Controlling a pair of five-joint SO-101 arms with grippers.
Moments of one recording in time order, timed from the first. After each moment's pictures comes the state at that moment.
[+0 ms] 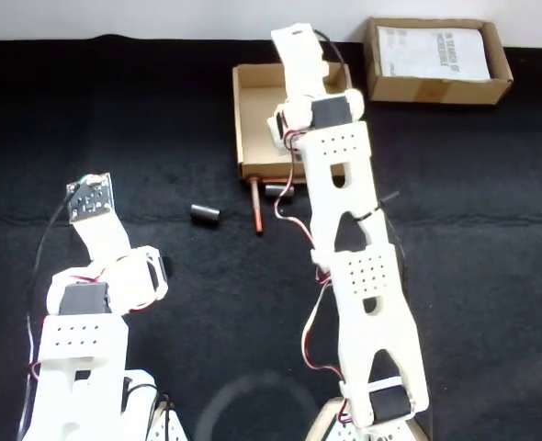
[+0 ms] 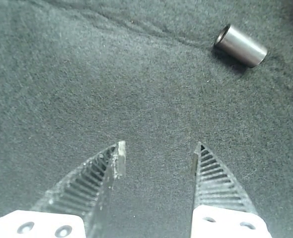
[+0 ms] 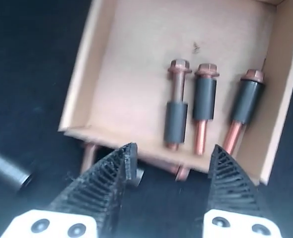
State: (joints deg) left arm -9.8 -55.5 68.4 56.0 16.2; right arm -22.3 60.7 -91.1 97.7 3.1
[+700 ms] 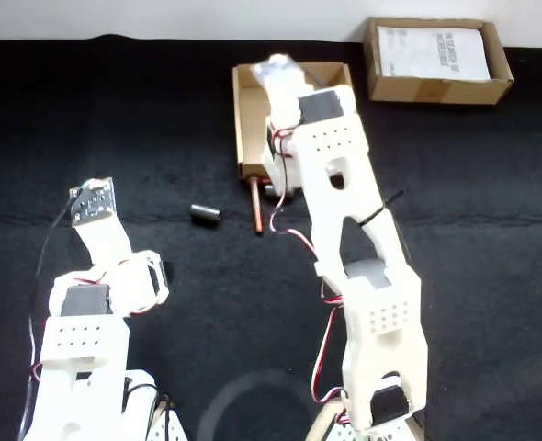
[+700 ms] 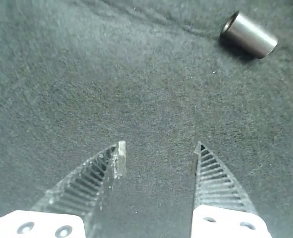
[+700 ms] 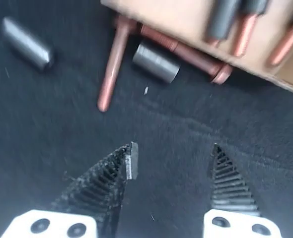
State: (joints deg) left arm -9.8 -55.5 70.8 55.4 16.2; right arm -25.5 34.2 -45.4 100.3 10.1
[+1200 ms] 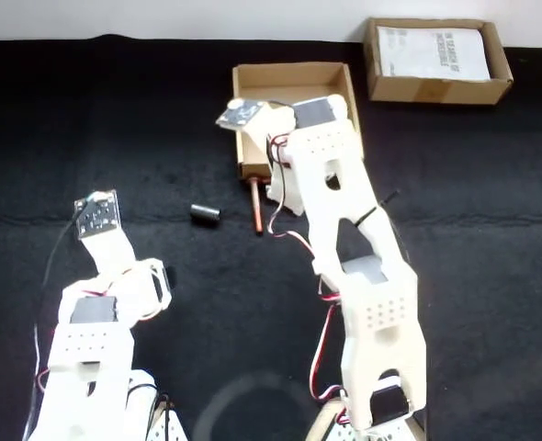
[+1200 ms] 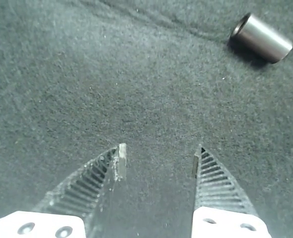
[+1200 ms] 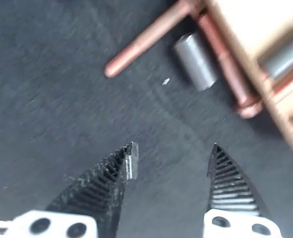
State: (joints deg) left arm -10.5 -55.5 79.6 43.1 16.2; right arm -25.5 38.5 -44.2 98.0 39.4
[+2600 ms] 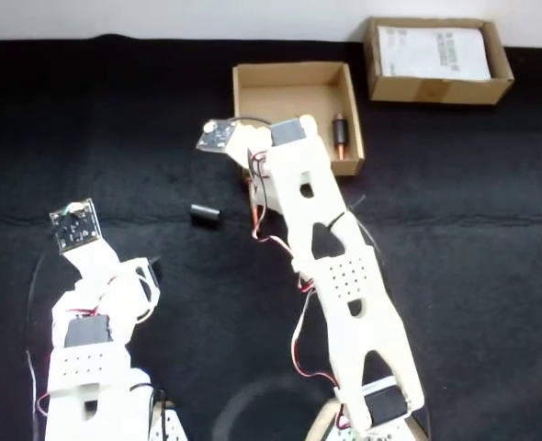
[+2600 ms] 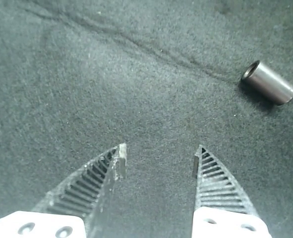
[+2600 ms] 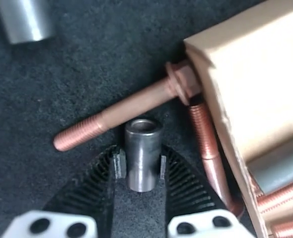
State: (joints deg) left arm -15.3 -65.8 86.2 38.5 16.2; right arm -27.8 65.8 -70.1 94.7 48.4
